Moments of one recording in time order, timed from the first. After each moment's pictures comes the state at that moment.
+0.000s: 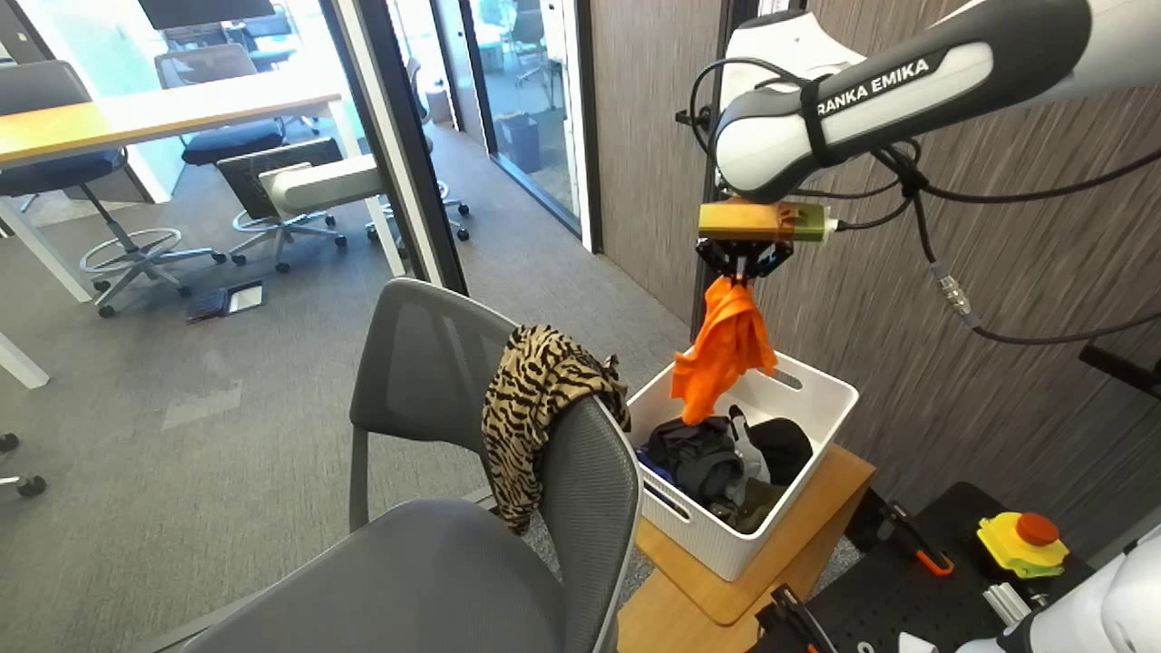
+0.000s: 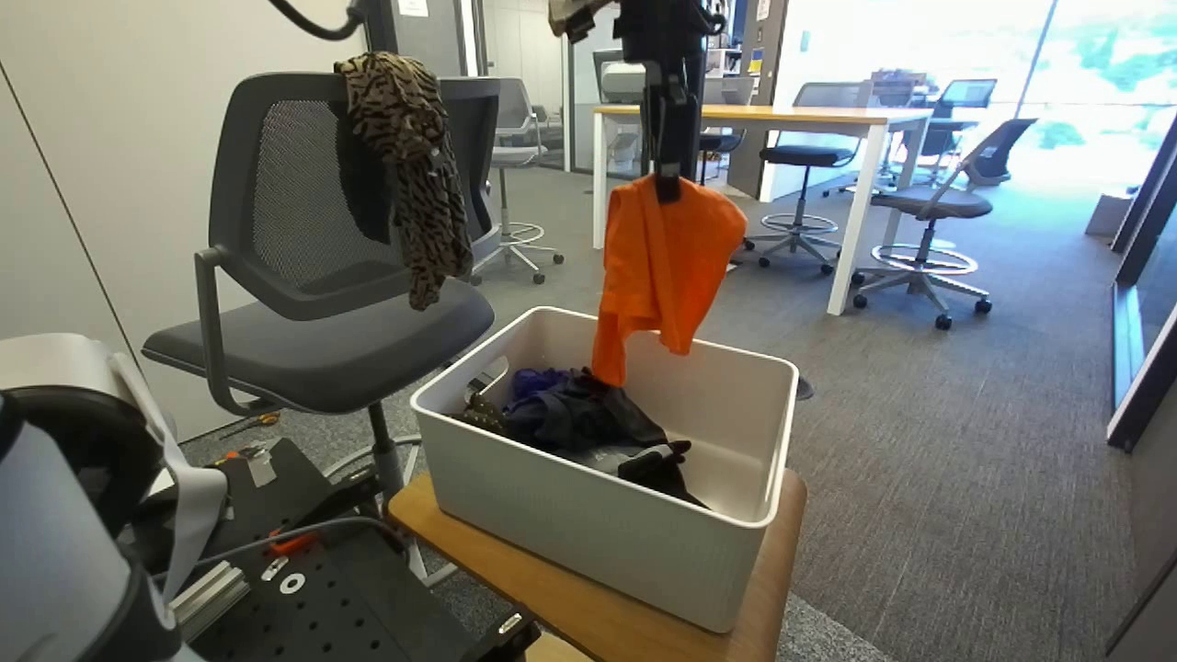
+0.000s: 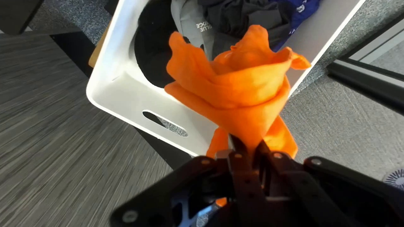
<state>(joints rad) -0.04 -0.12 0.06 -2.22 -0.11 2.14 0.81</state>
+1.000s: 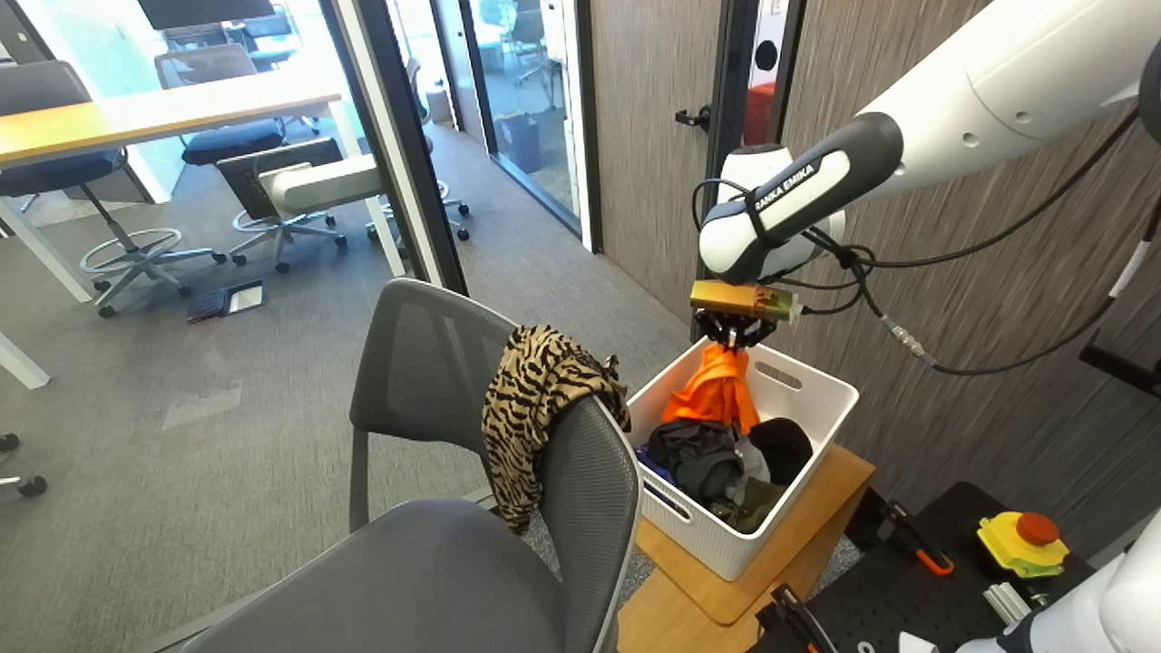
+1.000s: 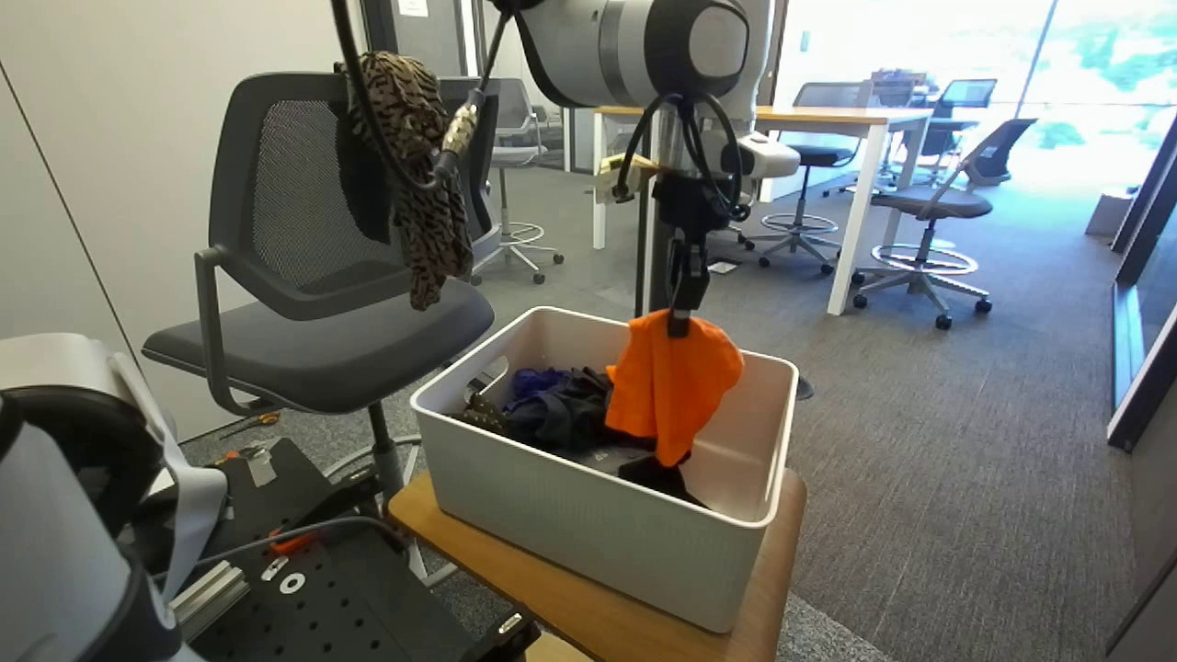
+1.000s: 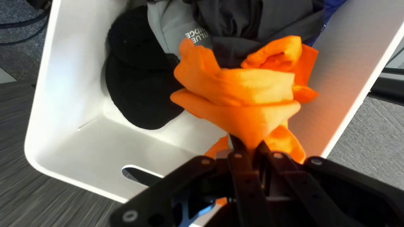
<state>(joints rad) -0.05 0.19 -0.01 -2.23 0.01 2.37 0.80</state>
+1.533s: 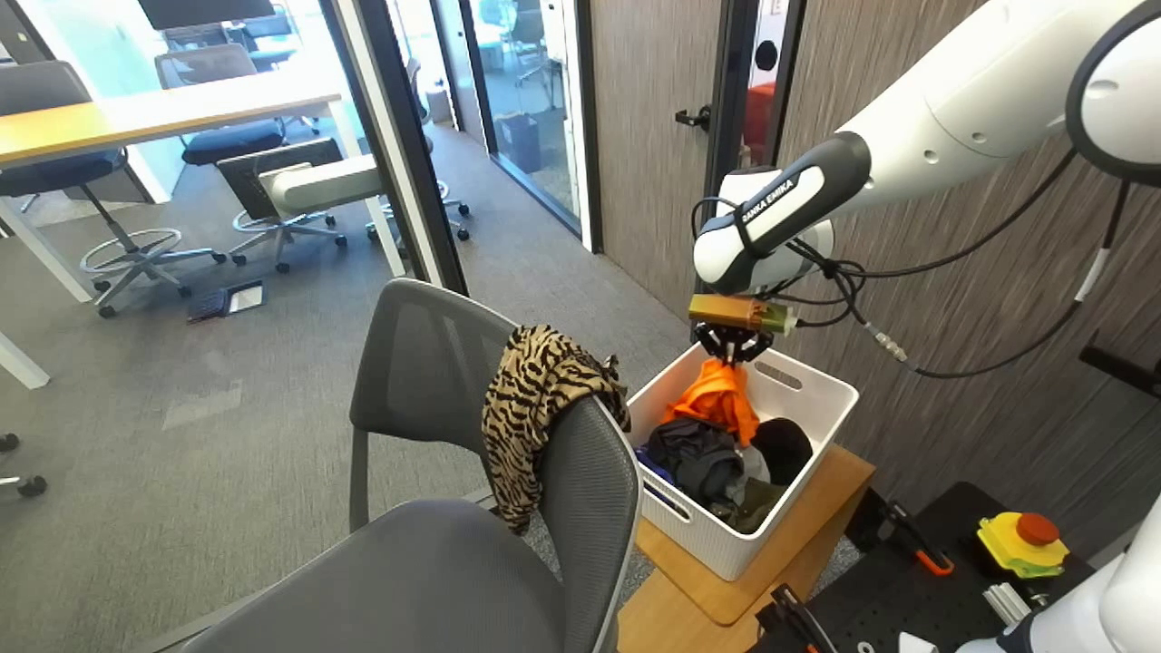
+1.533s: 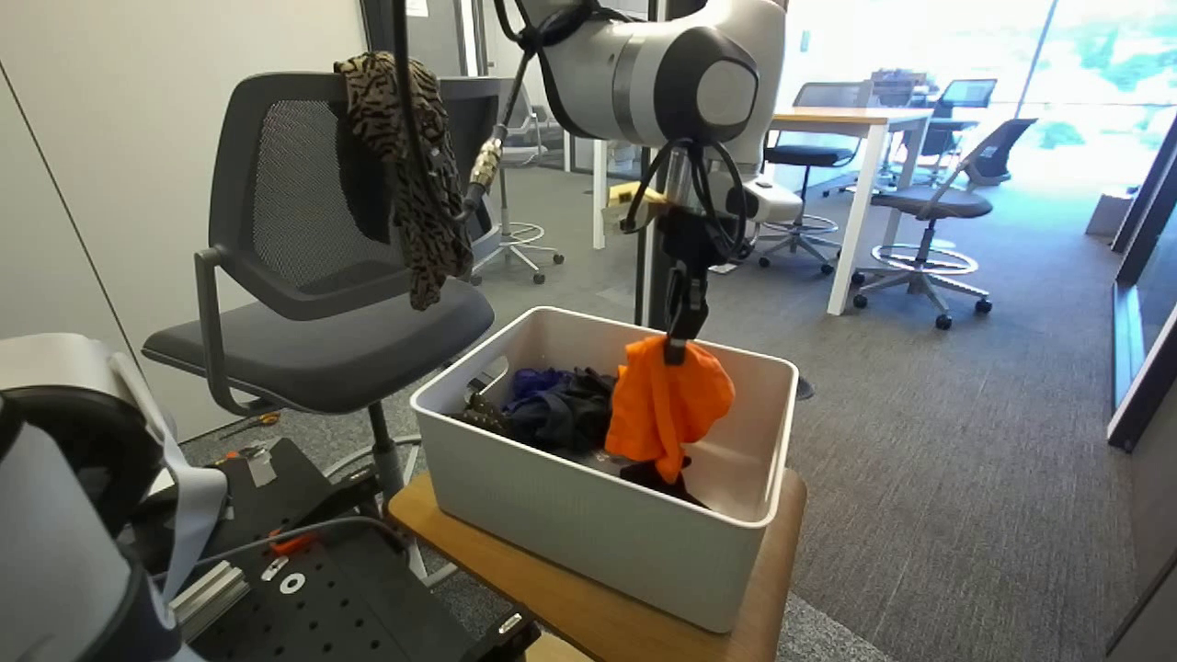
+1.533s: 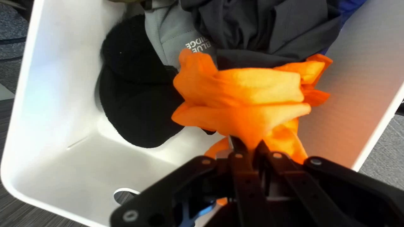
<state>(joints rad) -0.05 0.28 -0.02 -2.19 0.07 2.37 0.76</state>
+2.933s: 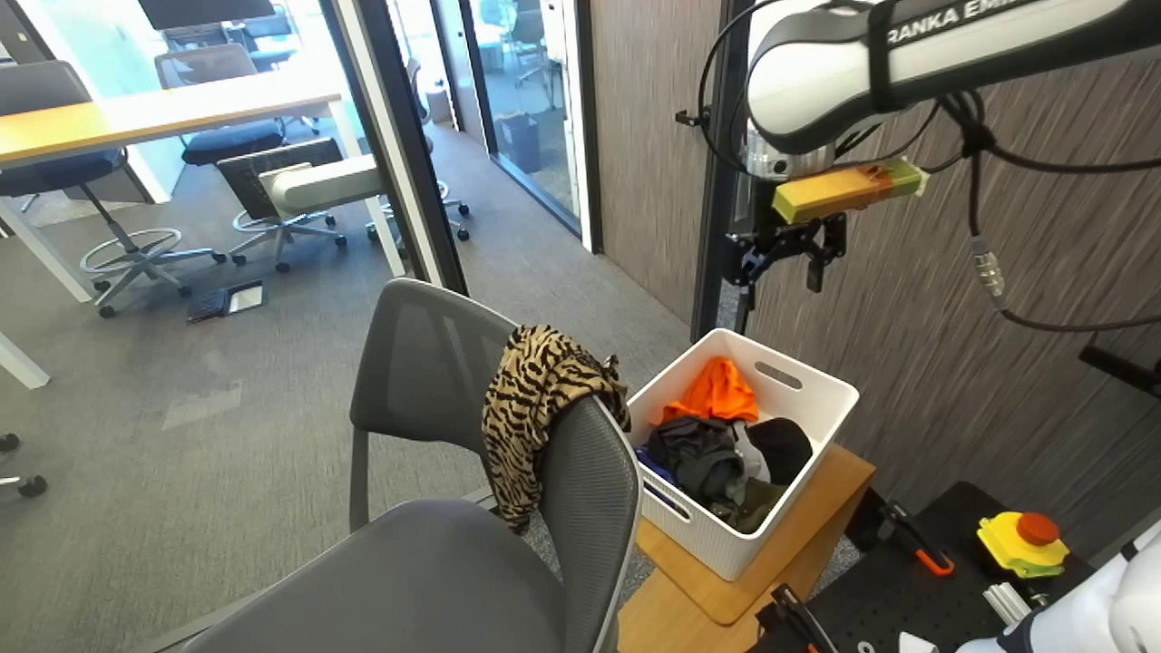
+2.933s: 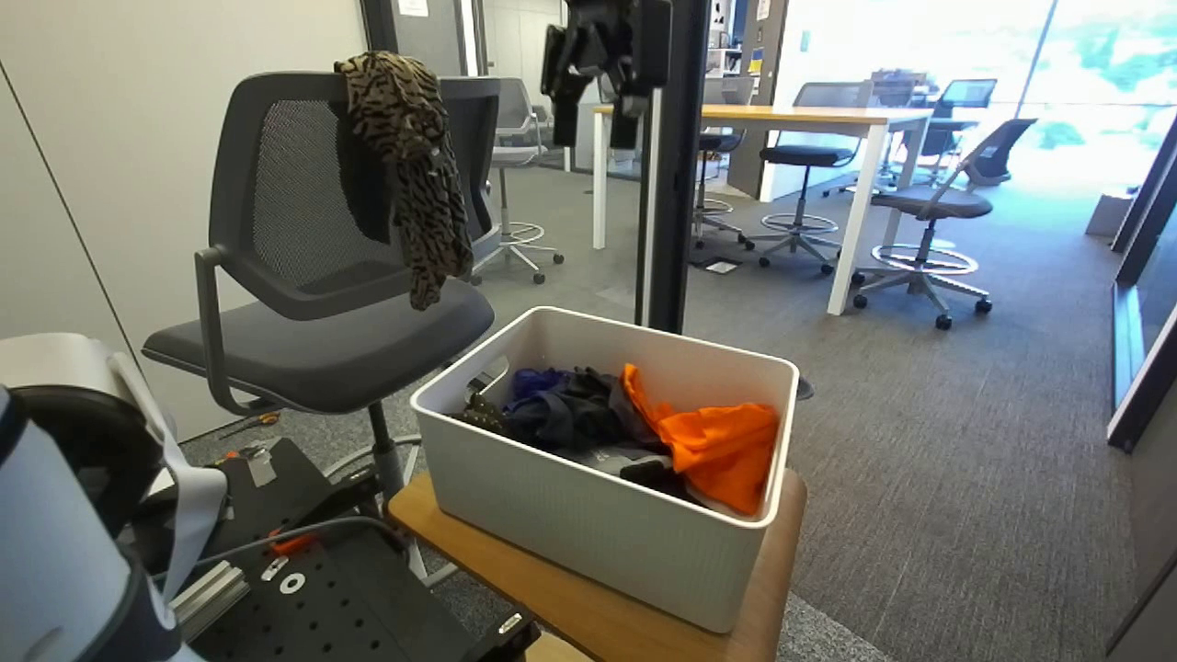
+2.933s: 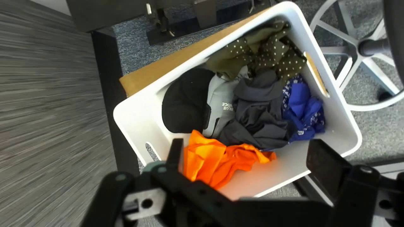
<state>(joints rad) 0.01 -0.31 0.04 -2.24 -0.04 1.79 0.28</state>
